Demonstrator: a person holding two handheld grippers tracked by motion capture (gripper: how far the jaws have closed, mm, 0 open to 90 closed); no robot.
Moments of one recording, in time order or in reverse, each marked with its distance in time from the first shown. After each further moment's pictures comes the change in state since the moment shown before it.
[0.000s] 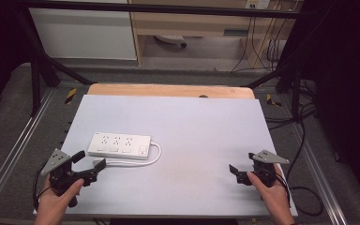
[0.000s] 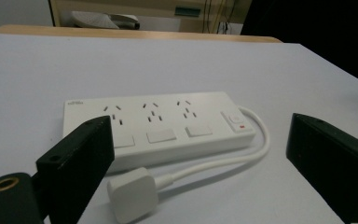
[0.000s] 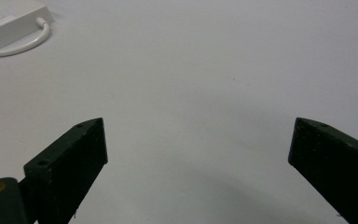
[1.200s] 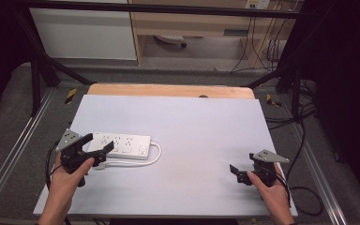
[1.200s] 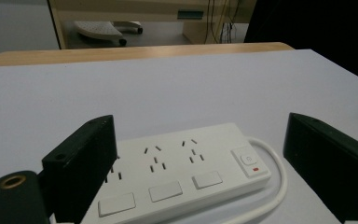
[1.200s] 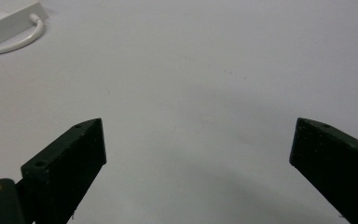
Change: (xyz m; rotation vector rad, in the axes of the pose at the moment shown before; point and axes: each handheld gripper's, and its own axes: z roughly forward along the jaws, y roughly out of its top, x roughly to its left) left arm -0.002 0.033 0.039 0.008 0.015 0.040; right arm -0.002 0.000 0.001 0.025 -0.005 0.023
